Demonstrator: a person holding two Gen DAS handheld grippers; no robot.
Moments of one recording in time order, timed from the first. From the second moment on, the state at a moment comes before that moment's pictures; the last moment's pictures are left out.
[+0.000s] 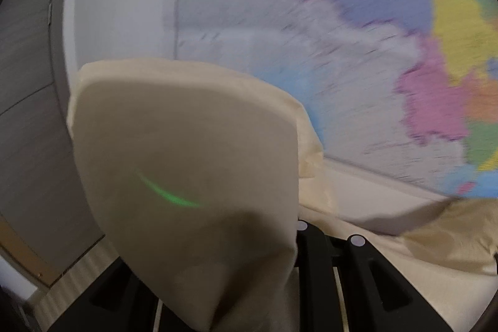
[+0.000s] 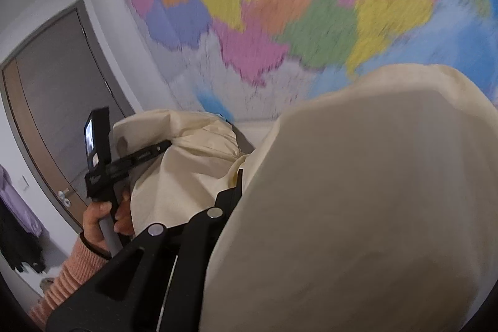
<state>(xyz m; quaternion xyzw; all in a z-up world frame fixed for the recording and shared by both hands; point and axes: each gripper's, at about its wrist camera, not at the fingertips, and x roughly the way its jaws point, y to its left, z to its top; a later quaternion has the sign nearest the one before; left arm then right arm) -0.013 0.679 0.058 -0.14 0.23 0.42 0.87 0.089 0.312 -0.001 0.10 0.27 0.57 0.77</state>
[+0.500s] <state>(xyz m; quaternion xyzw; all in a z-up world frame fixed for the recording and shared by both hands) -0.050 0.750 -0.080 -0.23 0.31 0.46 0.80 0.059 0.301 -0.106 0.05 0.40 0.59 0.70</state>
